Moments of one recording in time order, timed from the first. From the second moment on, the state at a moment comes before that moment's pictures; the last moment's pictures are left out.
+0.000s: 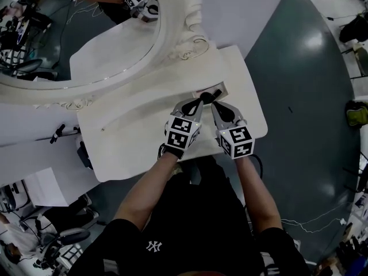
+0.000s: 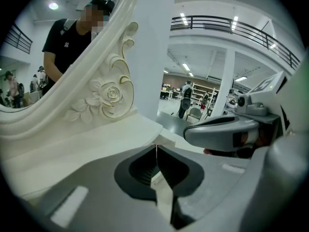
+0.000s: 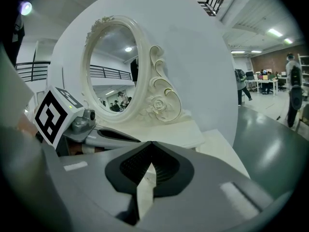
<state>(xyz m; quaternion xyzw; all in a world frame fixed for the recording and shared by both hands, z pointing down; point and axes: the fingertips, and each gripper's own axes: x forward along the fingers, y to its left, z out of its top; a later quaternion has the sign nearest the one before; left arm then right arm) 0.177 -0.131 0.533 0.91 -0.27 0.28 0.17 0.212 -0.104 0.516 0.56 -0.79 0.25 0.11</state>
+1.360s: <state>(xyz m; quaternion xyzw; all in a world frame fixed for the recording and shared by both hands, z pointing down) 0.061 -0.029 0.400 0.95 -0.24 0.13 0.18 0.102 -0.008 0.410 0.62 -0.76 0.17 0.08</state>
